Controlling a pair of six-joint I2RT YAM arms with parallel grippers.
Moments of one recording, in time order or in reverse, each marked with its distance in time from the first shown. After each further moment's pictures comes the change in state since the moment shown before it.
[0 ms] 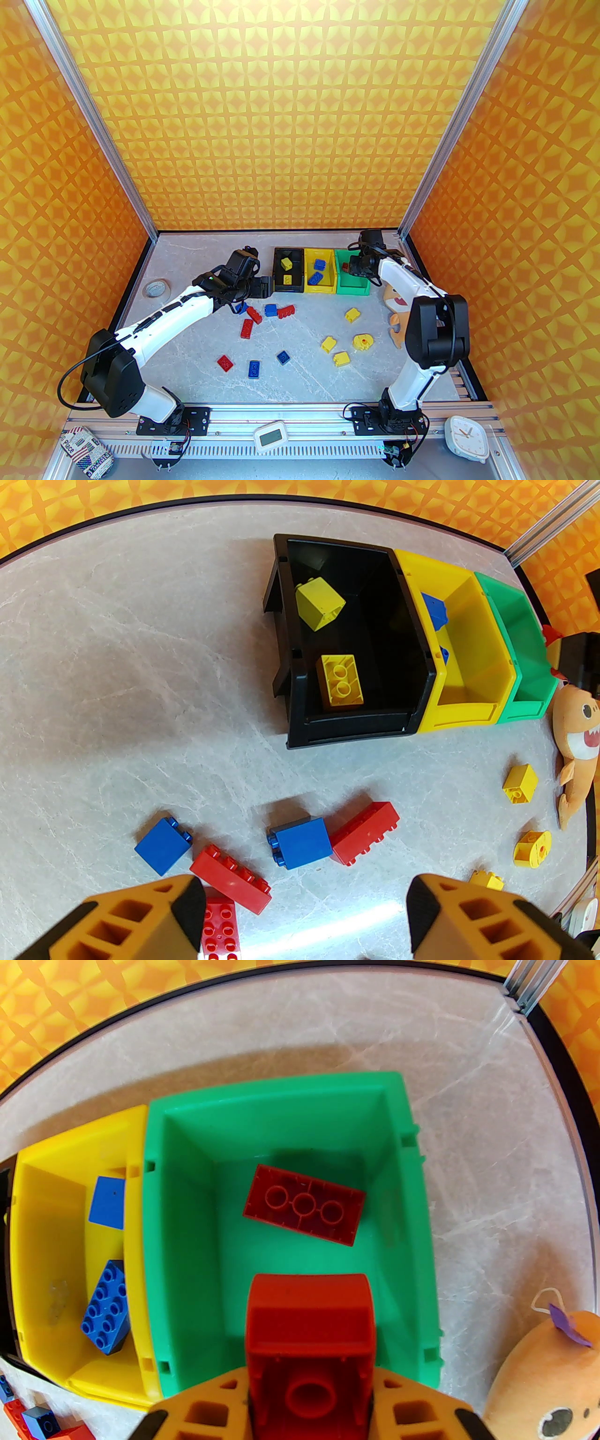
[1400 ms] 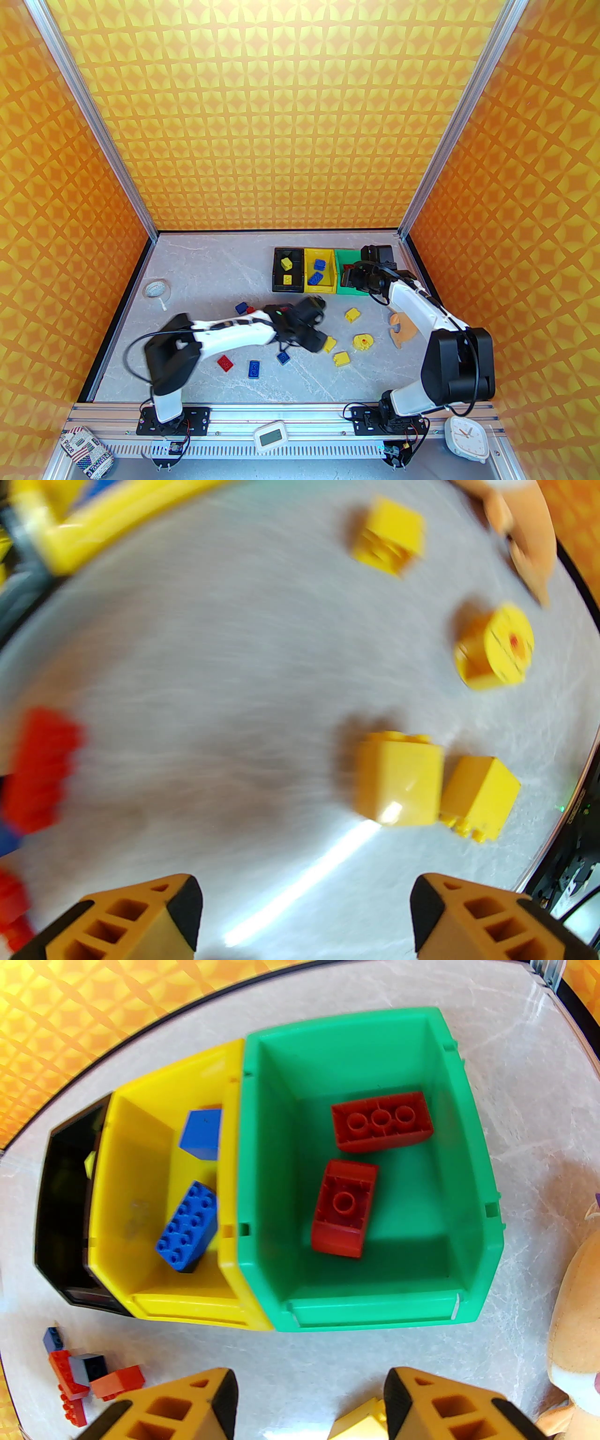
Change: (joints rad) left arm -0.468 0.411 0.113 0.101 0.077 0.080; right arm -0.006 -0.312 -0.313 0.105 -0.201 0.089
